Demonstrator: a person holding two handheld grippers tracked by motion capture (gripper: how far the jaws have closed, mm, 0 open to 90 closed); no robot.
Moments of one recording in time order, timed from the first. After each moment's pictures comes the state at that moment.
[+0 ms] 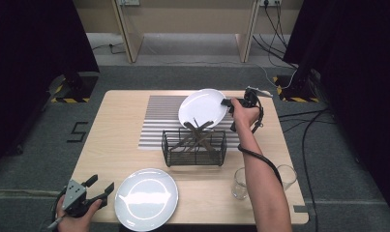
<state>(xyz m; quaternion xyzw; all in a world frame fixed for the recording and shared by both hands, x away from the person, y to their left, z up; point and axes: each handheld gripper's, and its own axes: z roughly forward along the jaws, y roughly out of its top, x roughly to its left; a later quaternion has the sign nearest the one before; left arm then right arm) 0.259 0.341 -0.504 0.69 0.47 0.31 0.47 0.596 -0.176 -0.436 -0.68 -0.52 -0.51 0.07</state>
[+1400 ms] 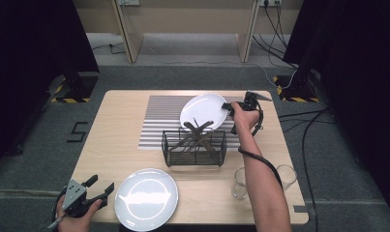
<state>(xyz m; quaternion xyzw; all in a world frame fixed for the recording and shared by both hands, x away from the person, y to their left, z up) 0.259 0.341 -0.505 0.69 0.47 0.31 0.46 0.596 -0.180 -0.453 -0.69 -0.52 -0.50 0.08</state>
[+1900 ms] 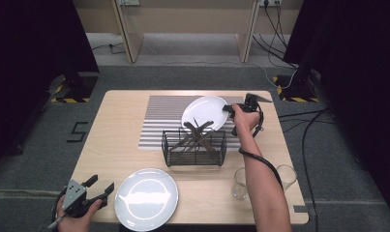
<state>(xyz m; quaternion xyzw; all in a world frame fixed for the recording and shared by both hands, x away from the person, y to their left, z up) 0.259 0.341 -0.505 0.69 0.47 0.31 0.46 0.597 -0.184 -0.461 -0.70 -0.52 -0.49 0.08</state>
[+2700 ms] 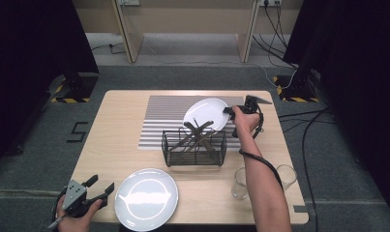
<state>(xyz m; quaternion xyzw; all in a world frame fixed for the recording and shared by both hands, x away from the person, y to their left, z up) 0.260 0.341 -0.505 0.69 0.47 0.31 0.46 0.598 -0.186 -0.471 -0.70 -0.52 -0.48 0.08</state>
